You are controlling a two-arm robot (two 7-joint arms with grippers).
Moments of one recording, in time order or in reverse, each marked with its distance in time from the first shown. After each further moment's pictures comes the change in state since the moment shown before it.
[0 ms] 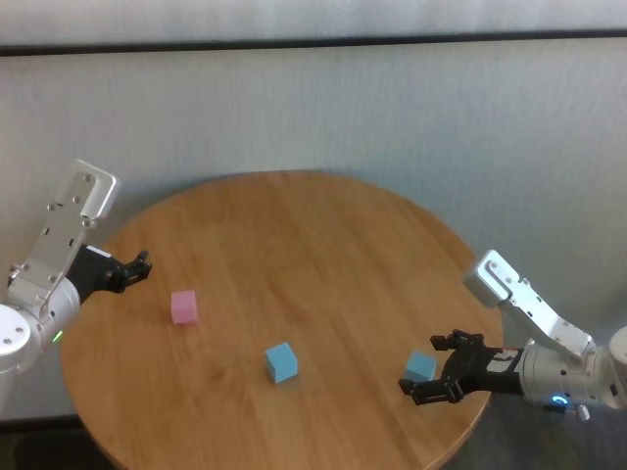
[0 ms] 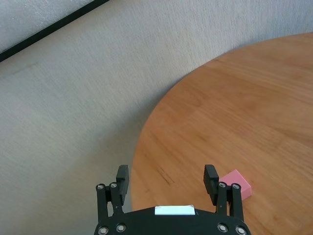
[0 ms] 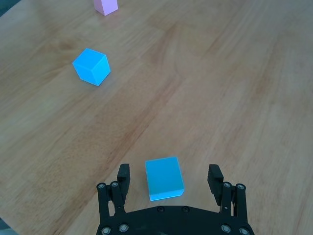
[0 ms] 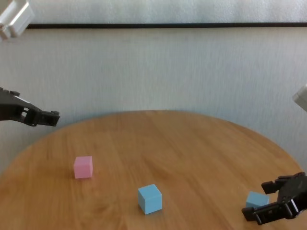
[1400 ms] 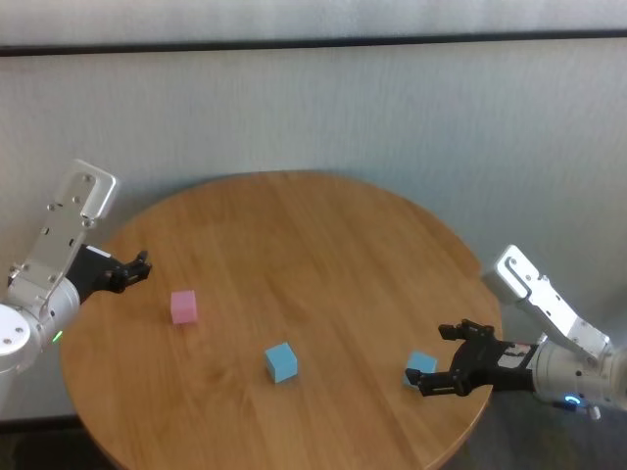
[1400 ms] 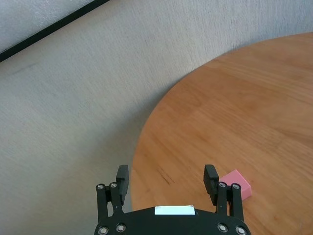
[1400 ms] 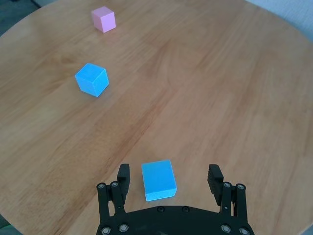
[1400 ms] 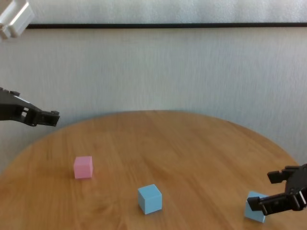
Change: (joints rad) left arm 0.000 0.000 0.000 0.000 0.000 0.000 0.000; right arm -0.050 0.038 0.033 -0.071 0.027 -0.041 -0.037
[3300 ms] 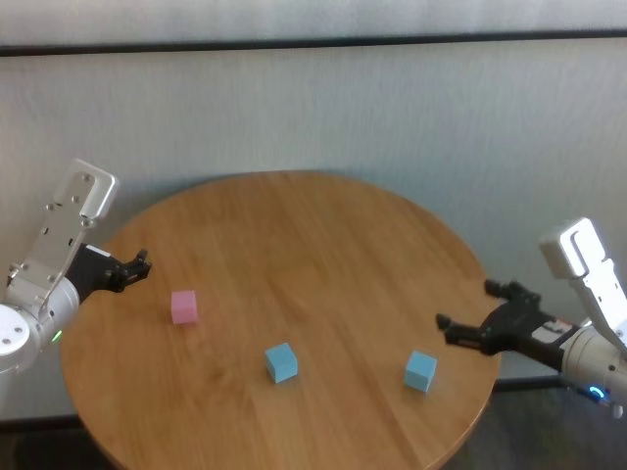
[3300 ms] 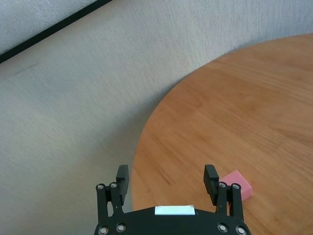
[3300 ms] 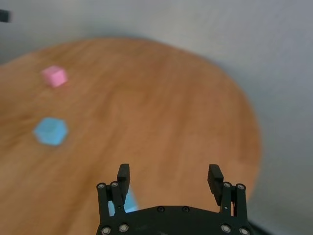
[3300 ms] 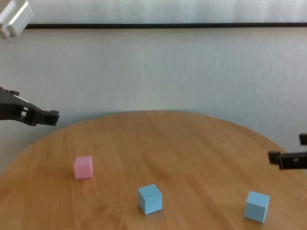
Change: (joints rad) left arm 0.001 0.000 -0.002 -0.001 0.000 -0.003 0.000; right arm -0.158 0.054 0.110 -0.191 0.123 -0.081 -0.312
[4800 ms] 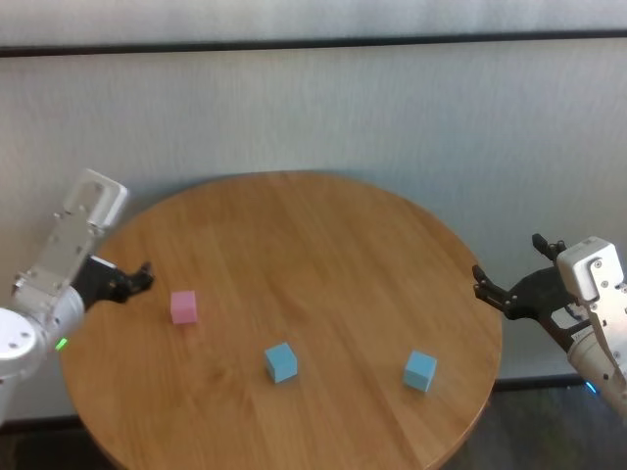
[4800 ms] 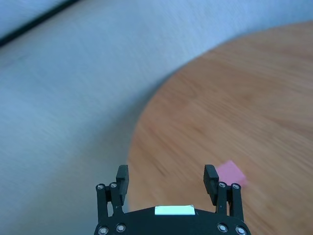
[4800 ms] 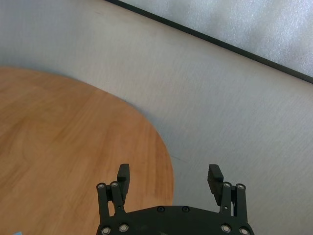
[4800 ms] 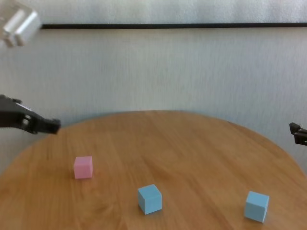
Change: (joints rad) left arm -0.012 0.002 0.033 -0.005 0.003 0.021 -0.022; right arm 0.002 -0.080 -0.021 0.155 -0.204 -0.357 -0.303
